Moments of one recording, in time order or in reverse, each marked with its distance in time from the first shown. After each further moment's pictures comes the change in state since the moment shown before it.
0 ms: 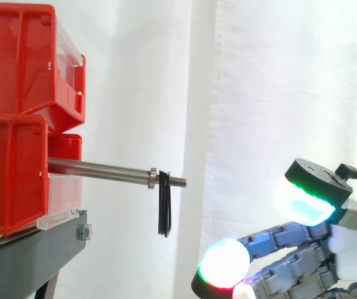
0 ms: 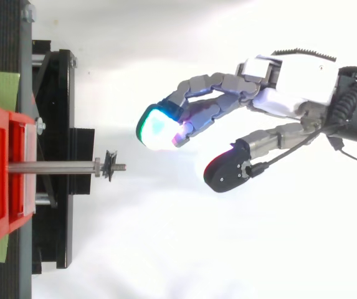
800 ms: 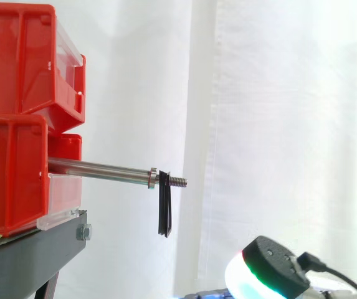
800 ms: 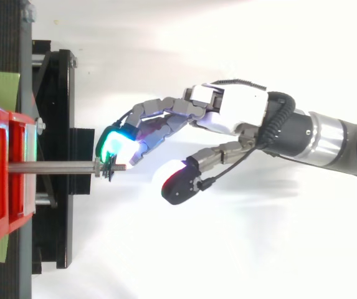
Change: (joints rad) arm 0.014 -0.265 0.113 0.389 -0.010 -0.033
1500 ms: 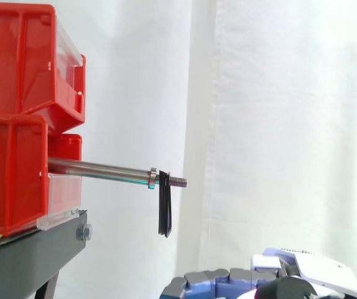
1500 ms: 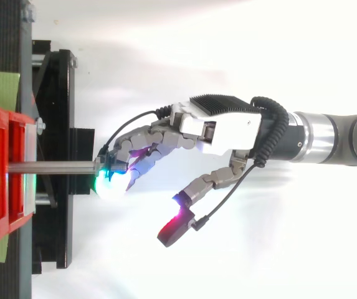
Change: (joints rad) arm -0.022 -0.020 0.035 0.082 -0.200 -0.353
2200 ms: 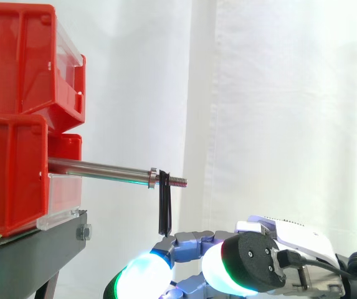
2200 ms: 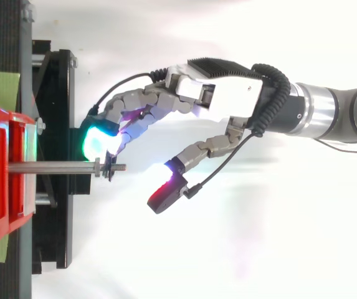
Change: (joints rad) arm -0.052 0.000 0.053 -0.017 -0.020 -0.028
